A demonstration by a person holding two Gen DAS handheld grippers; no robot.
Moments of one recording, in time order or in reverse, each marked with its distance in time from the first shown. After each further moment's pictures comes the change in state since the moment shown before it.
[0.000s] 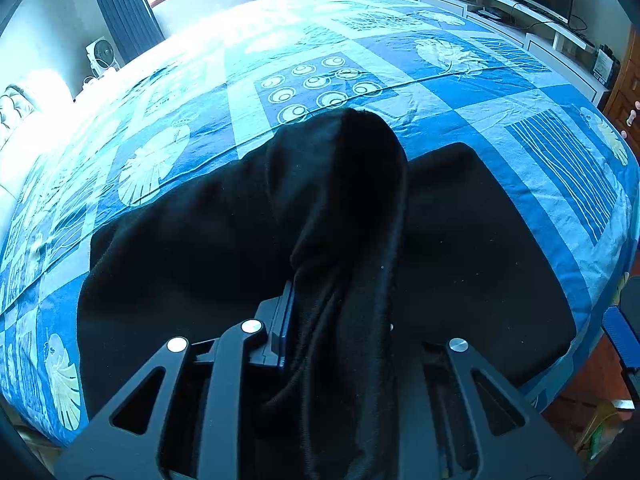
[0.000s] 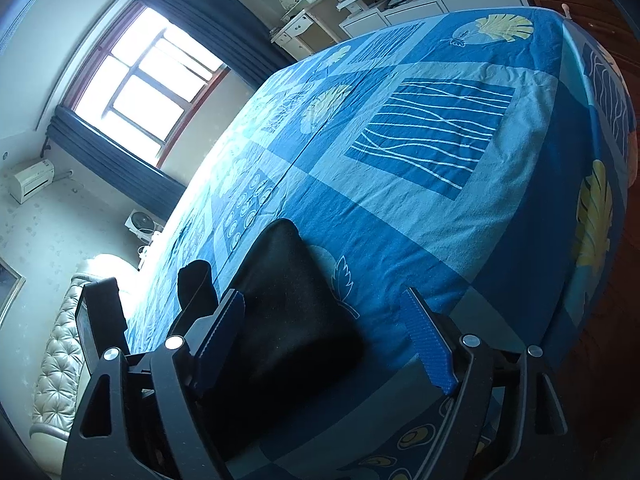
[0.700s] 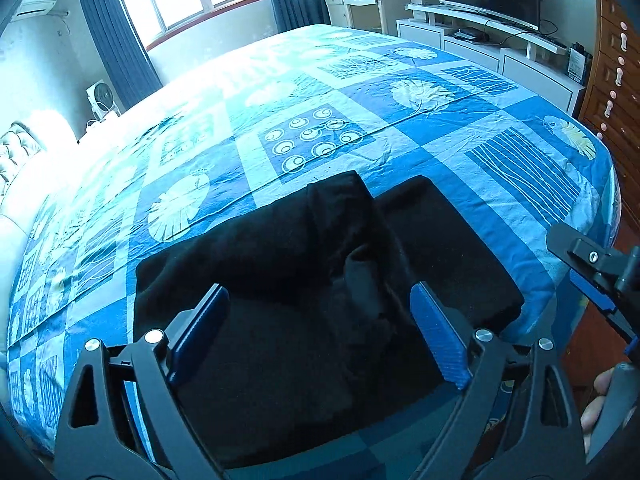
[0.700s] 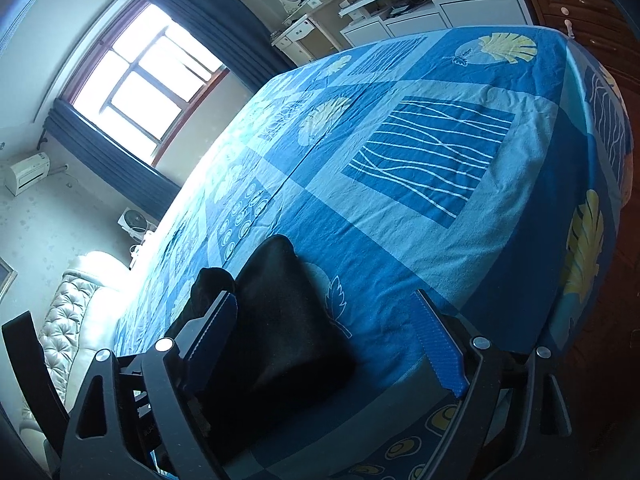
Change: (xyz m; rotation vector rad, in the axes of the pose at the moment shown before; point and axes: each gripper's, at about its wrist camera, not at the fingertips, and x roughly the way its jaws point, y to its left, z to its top) left arm -0.071 0.003 -0.012 0.067 -0.137 0.013; right arm -0.008 0.007 0.014 -0.055 -0.020 -0.022
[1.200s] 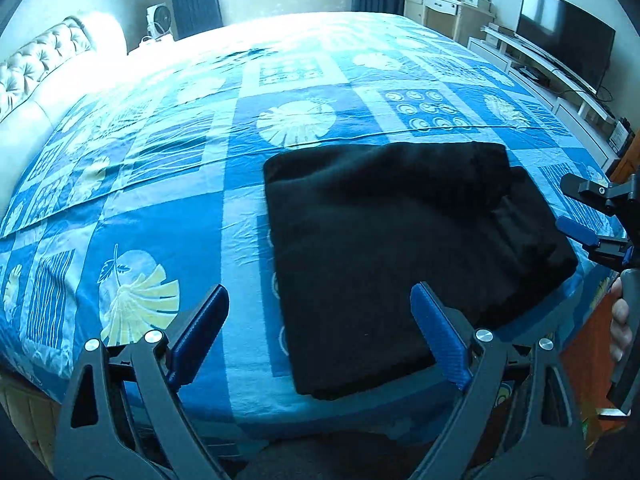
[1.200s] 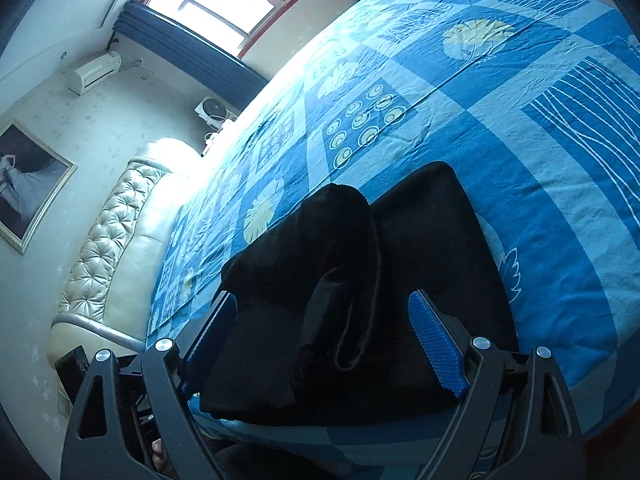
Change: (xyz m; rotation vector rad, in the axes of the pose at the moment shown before) left arm -0.025 0.152 -0.089 -0.308 0.088 0.012; right arm 0.082 0.081 -0.006 -0.225 0.388 0.264
